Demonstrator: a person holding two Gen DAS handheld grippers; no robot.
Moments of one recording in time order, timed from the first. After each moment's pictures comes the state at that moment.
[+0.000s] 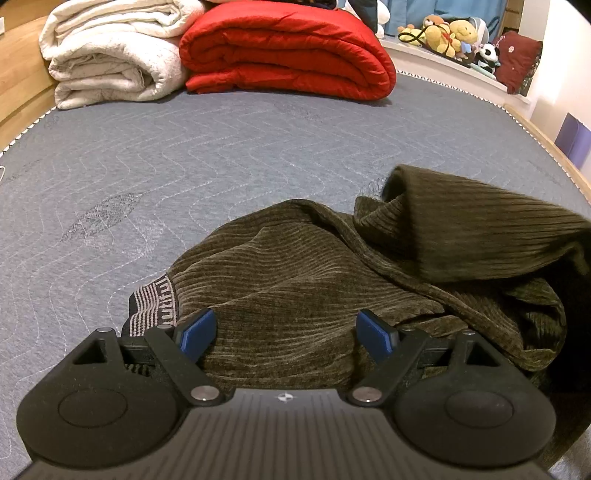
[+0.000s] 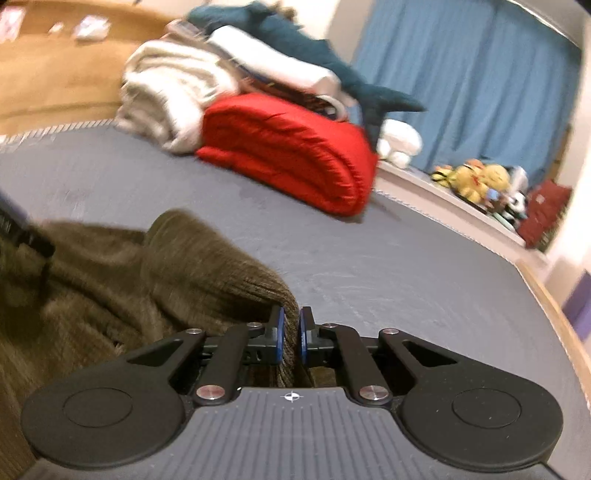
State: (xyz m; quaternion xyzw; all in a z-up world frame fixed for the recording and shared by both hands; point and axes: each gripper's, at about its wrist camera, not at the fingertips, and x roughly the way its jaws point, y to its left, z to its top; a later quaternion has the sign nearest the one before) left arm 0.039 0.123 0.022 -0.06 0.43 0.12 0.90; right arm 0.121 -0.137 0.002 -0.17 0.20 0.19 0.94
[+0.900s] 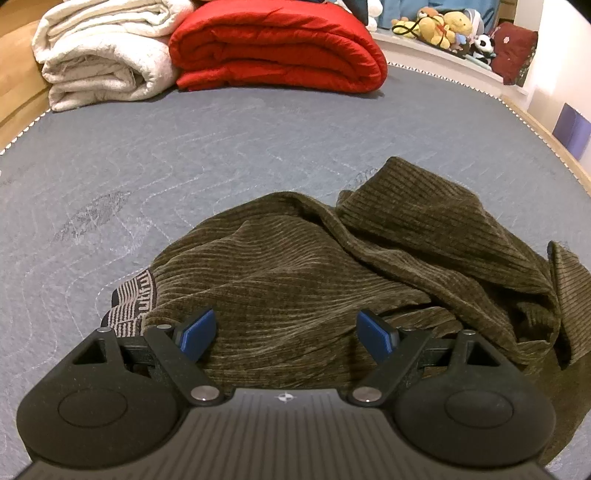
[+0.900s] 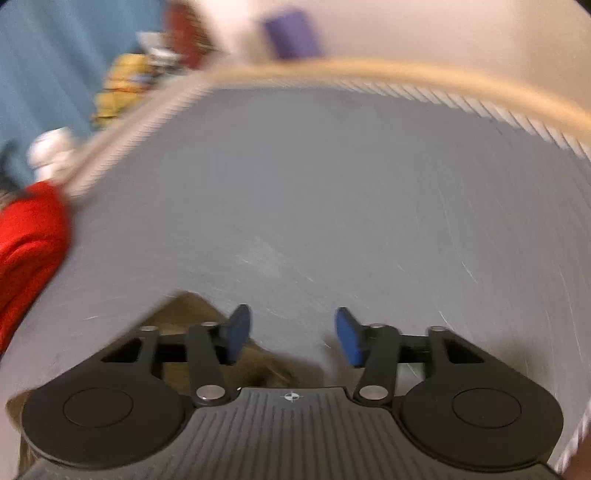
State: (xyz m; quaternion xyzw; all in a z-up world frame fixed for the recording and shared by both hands) left arm 0.042 0.103 0.017 -0.05 0.44 0.11 0.89; right arm 0.116 -0.391 -0.021 0.22 0.32 -0.11 0.91
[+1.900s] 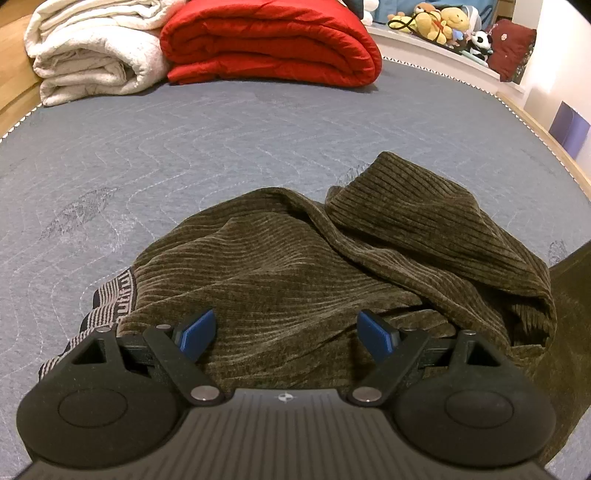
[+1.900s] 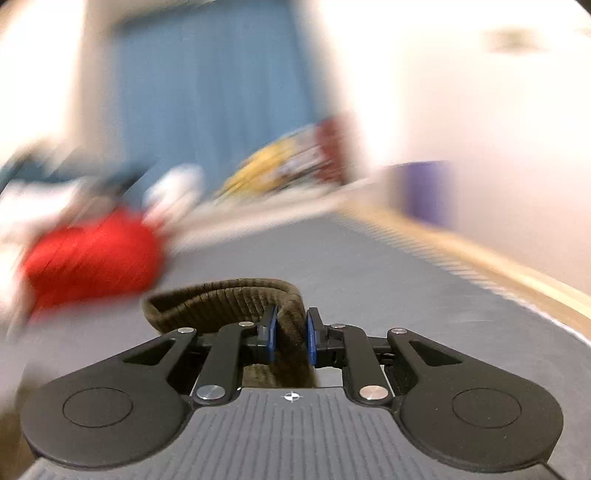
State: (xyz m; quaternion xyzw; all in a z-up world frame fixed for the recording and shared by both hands) left arm 0.052 0.099 0.013 -0.06 0.44 0.10 0.89; right arm 0.135 -0.420 0.035 0.18 0.10 -0.15 0.97
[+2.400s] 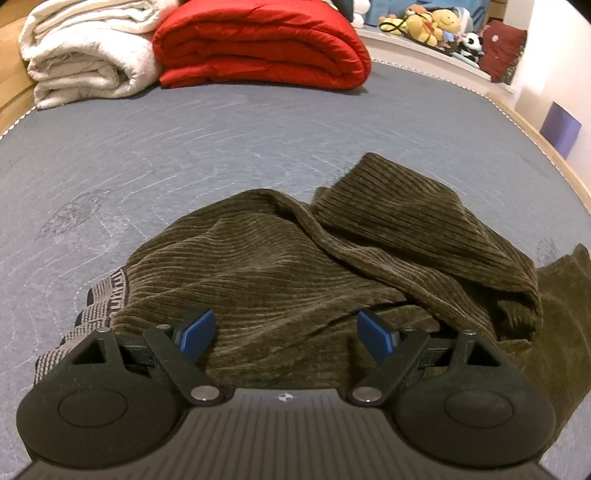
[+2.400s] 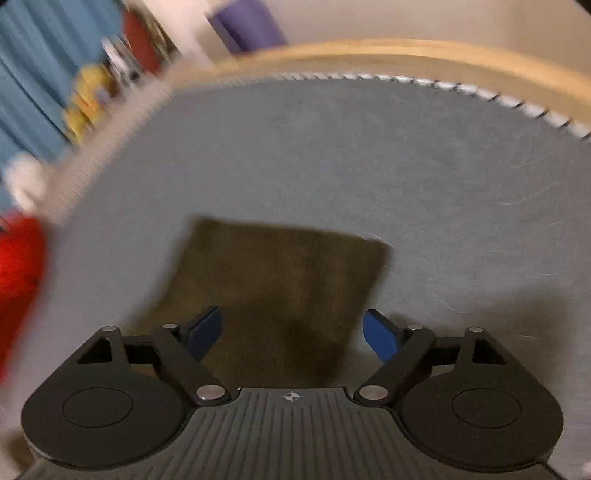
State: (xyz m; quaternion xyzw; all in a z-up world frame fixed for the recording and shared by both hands) left arm 0.043 0.089 0.020 -0.06 0.44 0.08 0.89; right arm 0.173 -0.487 -0.081 0.30 0.38 -0.24 0.84
